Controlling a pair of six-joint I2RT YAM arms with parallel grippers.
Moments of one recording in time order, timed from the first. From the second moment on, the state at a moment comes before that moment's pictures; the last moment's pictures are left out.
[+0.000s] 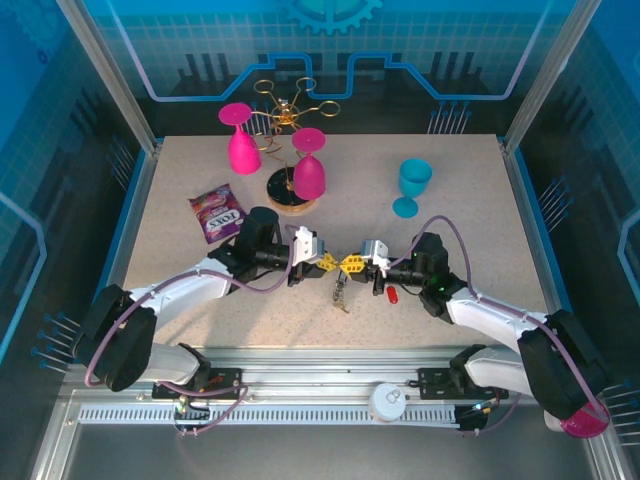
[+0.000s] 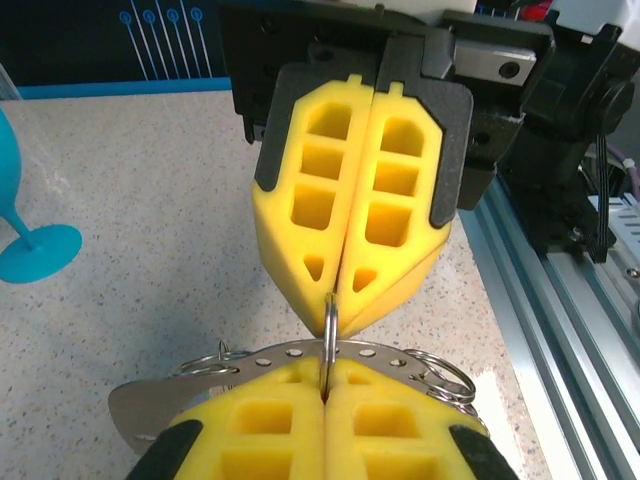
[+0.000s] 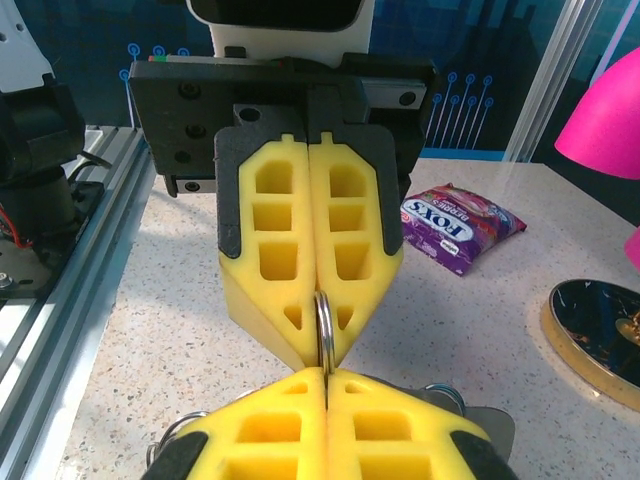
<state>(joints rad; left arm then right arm) -0.53 1.36 0.73 0.11 0.88 0.49 0.52 1.19 0.42 0.55 -0.79 -0.31</state>
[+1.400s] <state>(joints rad) -0.55 1.35 0.76 0.07 0.80 0.51 0.55 1.17 0.66 0.10 -0.77 -0.50</state>
